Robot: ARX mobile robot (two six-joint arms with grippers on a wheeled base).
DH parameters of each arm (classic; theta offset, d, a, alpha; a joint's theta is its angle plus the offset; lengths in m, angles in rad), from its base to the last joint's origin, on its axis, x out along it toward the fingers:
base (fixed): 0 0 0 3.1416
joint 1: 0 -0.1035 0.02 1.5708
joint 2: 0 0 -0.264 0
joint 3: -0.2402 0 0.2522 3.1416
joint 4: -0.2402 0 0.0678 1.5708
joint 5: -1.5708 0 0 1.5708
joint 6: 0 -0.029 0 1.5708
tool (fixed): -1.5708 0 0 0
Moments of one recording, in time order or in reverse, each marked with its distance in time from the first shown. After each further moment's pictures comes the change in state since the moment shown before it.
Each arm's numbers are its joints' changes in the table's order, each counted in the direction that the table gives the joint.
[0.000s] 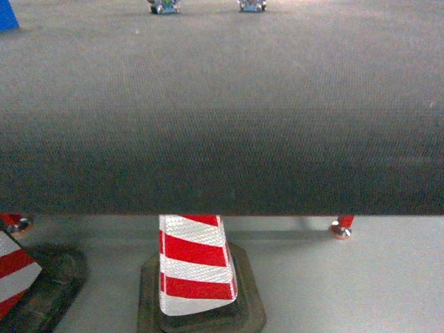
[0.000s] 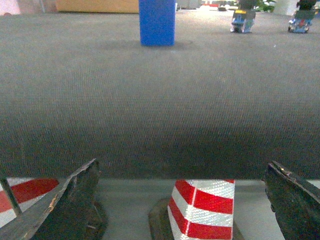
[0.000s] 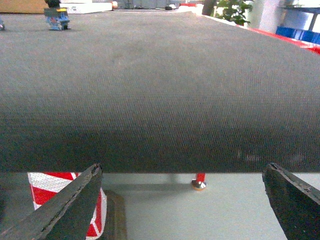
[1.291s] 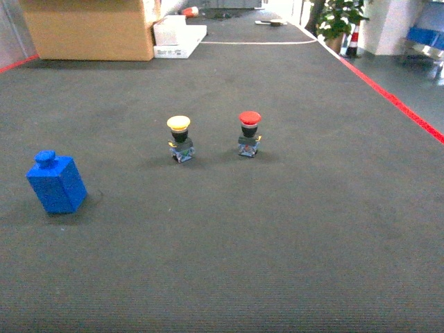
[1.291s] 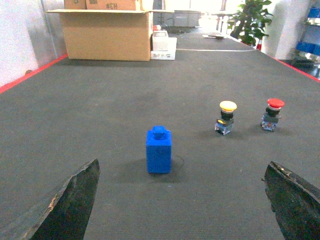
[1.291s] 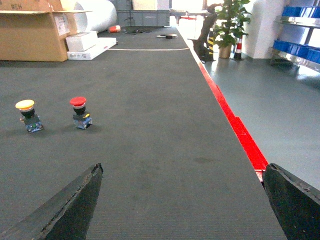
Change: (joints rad) left arm 0.000 0.000 0.000 0.000 0.000 -0.002; right arm 0.000 0.000 0.000 0.002 0.001 0.000
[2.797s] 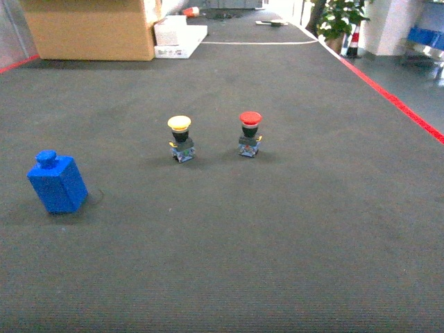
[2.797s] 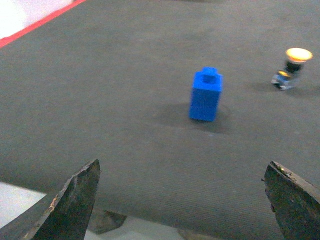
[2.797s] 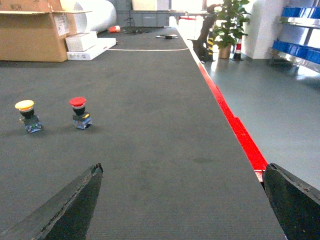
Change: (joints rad) left arm 0.156 0.205 -0.069 -0.125 -0.365 0.101; right arm 0.000 0.000 0.000 0.000 -0.001 0.000
